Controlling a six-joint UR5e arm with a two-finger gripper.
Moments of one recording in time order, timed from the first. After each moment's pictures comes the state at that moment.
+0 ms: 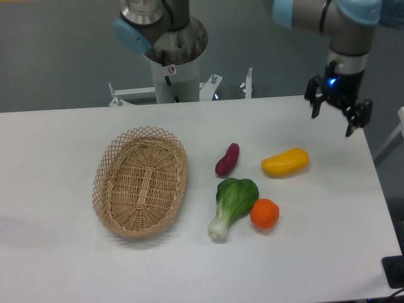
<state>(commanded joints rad) 3.02 -1.72 -1.60 -1.21 1.37 1.89</state>
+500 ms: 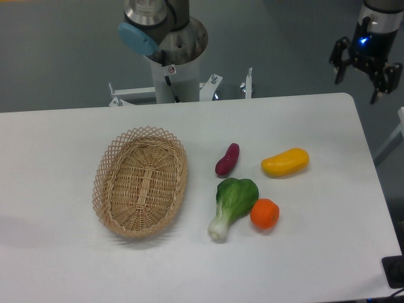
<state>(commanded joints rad) 3.08 -1.72 -1.57 -1.27 1.37 2.02</state>
